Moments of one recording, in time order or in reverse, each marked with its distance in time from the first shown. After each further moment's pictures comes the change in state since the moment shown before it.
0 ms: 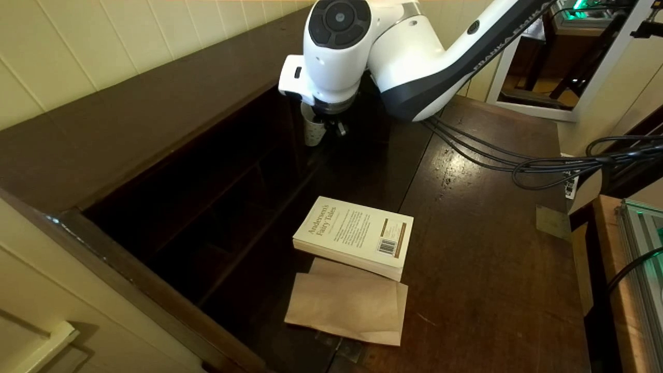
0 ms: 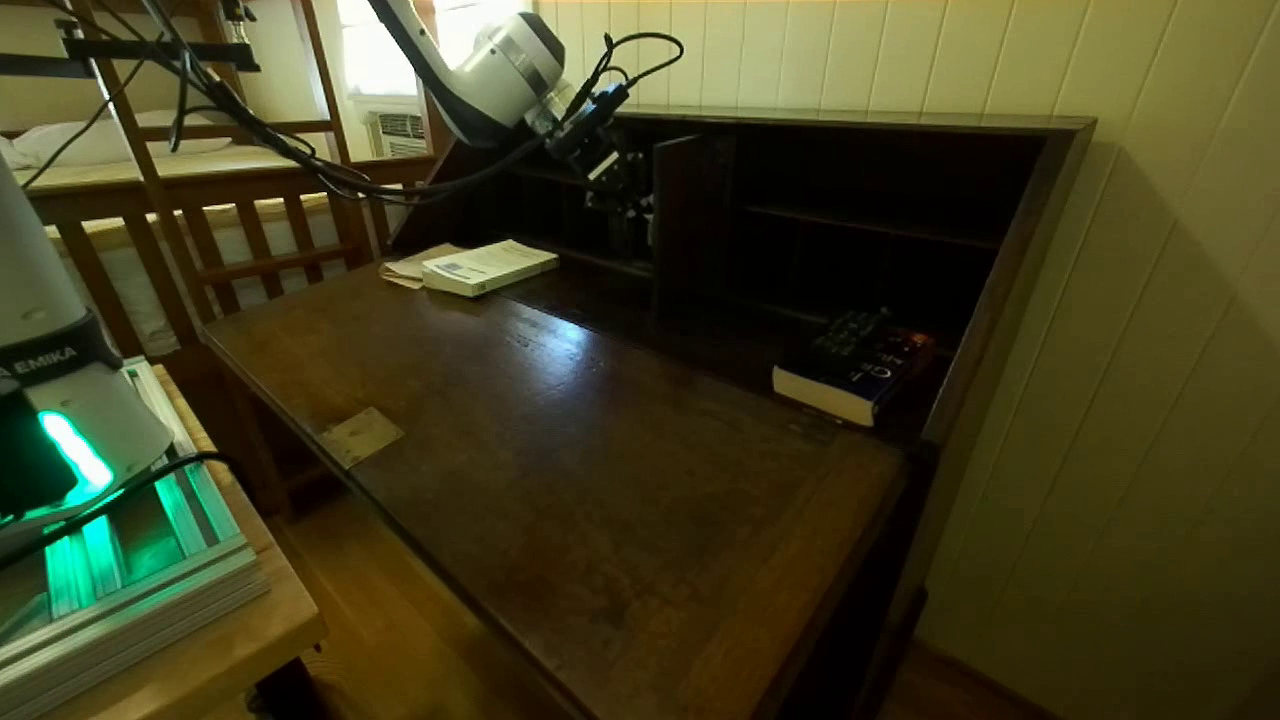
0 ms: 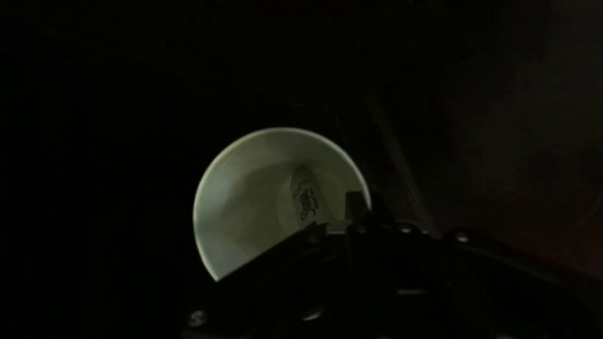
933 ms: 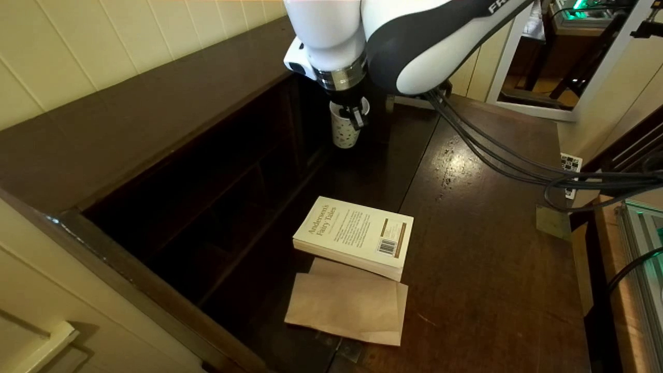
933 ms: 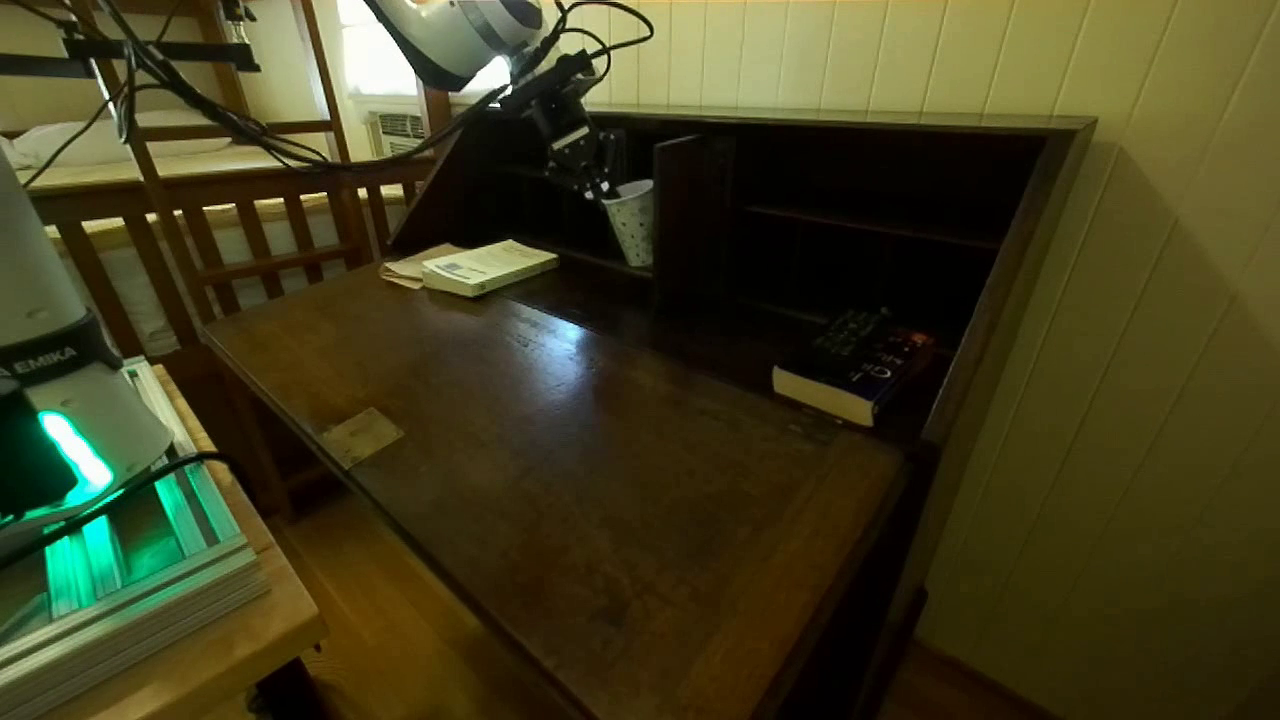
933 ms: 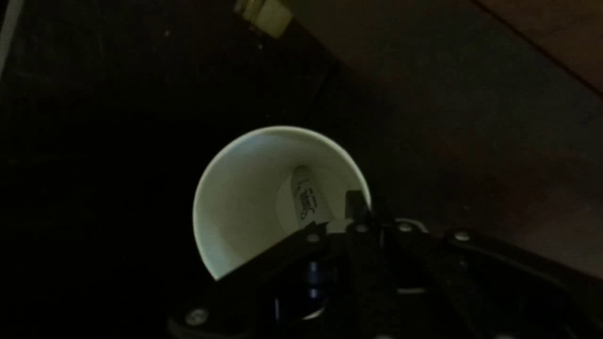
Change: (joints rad) arm 0.048 -0.142 0.028 -0.053 0.422 -0.336 -0.074
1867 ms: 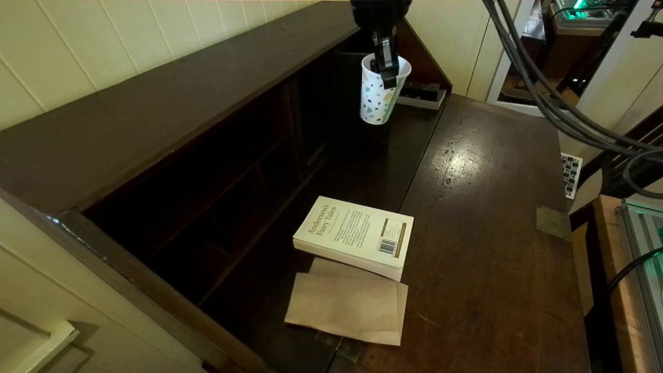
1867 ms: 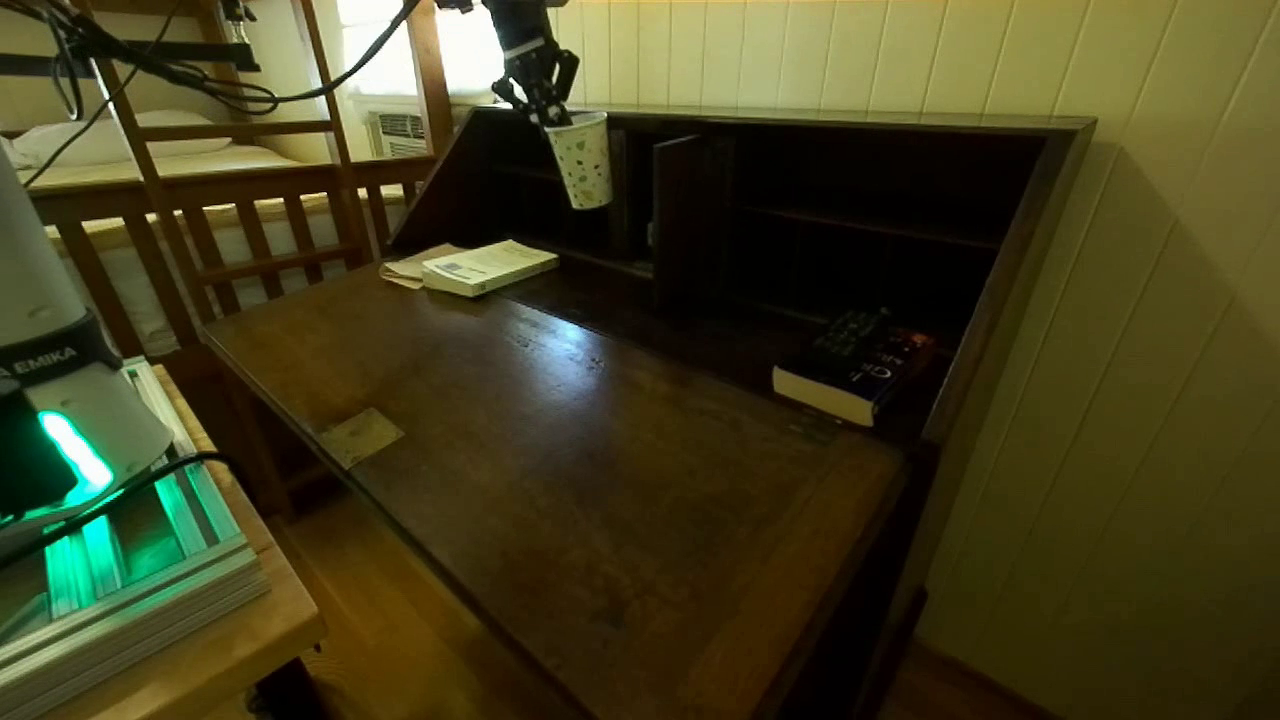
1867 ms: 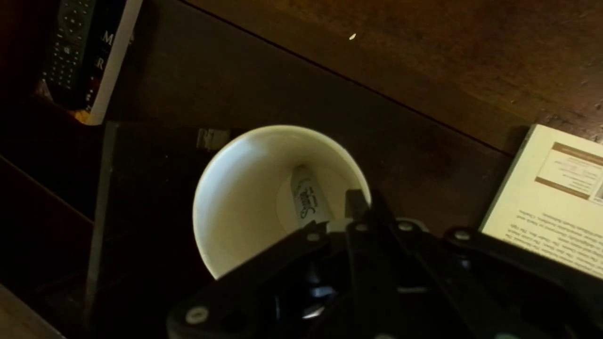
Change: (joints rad) arm 0.019 -0.269 -0.011 -0.049 0.335 -0.238 0.000
